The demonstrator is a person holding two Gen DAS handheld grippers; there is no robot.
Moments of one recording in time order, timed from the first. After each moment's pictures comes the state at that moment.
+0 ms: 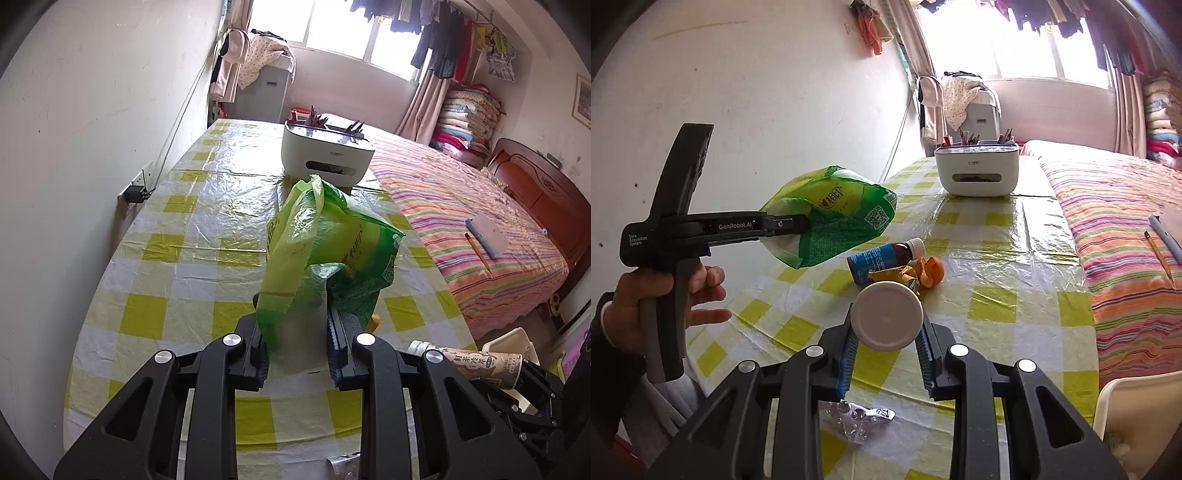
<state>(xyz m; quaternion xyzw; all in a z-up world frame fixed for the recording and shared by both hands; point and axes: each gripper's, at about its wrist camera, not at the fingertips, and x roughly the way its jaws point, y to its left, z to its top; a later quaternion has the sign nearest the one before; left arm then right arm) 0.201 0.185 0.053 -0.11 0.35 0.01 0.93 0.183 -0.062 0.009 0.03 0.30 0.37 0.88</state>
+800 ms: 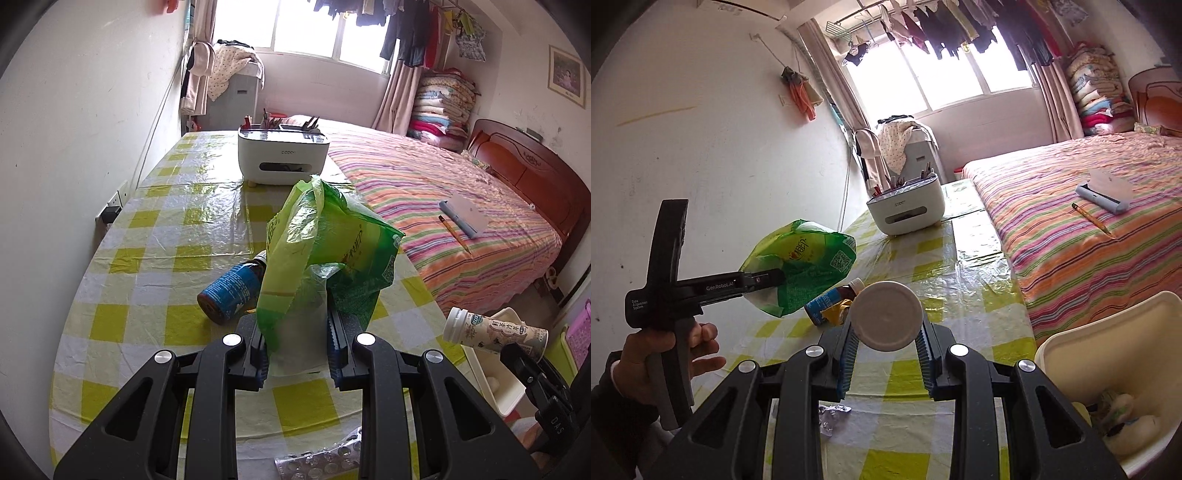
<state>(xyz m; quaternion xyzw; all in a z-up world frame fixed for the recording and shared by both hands) 0.198 0.115 0.056 -0.05 0.34 -0.03 0.94 0.157 -0.153 0.005 0.15 0.24 0.28 0.92</state>
